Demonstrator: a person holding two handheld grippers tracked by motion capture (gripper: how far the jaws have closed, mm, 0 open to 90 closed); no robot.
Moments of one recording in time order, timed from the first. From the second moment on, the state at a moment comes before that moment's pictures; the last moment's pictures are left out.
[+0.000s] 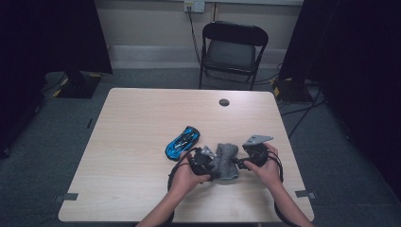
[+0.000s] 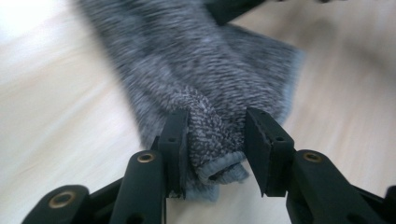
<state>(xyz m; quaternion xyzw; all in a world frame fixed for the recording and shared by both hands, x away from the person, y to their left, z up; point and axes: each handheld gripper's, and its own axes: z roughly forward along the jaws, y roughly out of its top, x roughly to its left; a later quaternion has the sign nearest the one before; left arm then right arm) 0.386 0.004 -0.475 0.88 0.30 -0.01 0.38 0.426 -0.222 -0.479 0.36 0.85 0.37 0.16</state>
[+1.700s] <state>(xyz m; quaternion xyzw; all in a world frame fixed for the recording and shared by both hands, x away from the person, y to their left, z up) 0.504 0.089 -0.493 0.84 0.39 0.14 0.34 0.403 -0.194 -0.496 0.36 0.85 0.37 0.12</state>
